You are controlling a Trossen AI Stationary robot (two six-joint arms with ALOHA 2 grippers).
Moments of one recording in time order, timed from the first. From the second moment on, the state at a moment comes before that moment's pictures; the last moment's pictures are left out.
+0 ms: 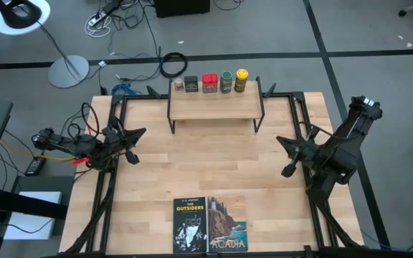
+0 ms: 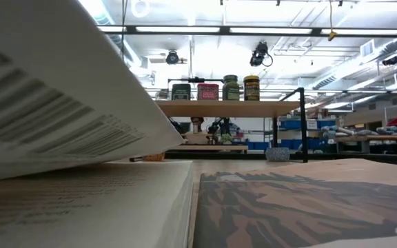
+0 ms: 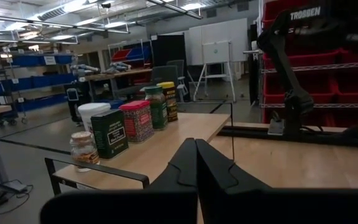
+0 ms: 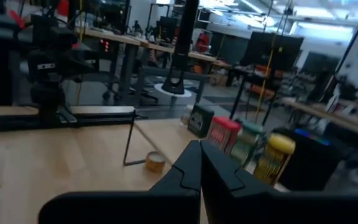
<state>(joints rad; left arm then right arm) -0.32 0.08 0.19 0.08 -0.80 0.20 0.92 1.05 1.02 -1.31 1.57 1.14</state>
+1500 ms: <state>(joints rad) -0.32 0.08 0.19 0.08 -0.80 0.15 0.08 1.13 0.88 0.30 0.20 -0.33</state>
